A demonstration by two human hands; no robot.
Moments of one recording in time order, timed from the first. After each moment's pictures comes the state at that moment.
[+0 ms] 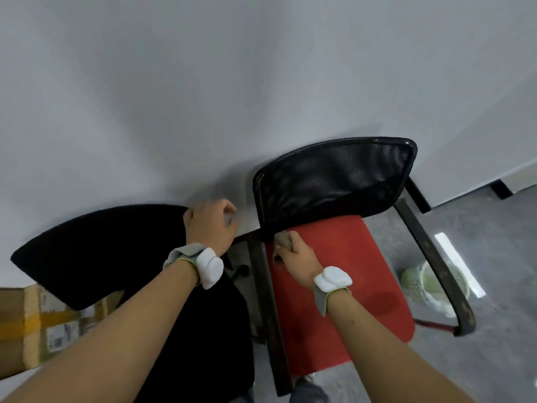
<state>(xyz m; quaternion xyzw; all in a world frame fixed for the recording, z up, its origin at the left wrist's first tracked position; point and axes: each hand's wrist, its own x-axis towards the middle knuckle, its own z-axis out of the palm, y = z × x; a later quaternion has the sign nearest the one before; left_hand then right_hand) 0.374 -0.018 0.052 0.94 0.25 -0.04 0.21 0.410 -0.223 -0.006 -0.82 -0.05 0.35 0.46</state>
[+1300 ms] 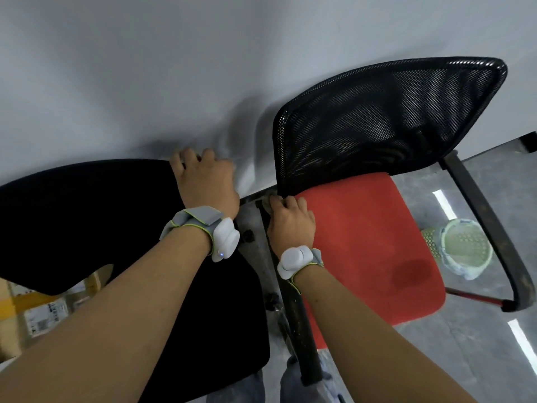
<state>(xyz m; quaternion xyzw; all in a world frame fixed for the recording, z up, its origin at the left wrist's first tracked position) 0.390 0.010 -0.024 0.97 0.22 -0.08 -0.04 0.389 -0.141 -0.126 -0.98 -0.14 0.04 0.11</state>
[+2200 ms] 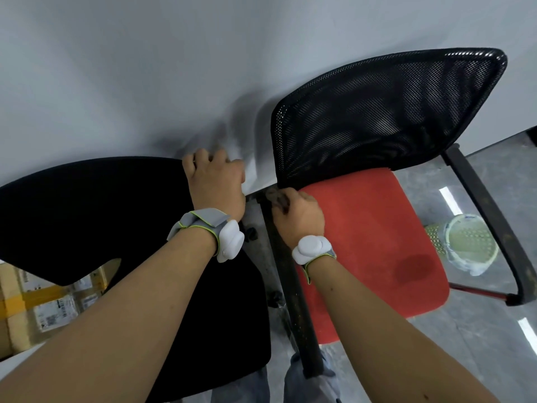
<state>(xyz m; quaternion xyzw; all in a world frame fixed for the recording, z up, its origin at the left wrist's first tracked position) 0.383 -0.003 -0.030 0.98 0.18 -0.01 -0.02 0.402 -0.157 -0.112 -0.96 -0.11 0.10 0.25</state>
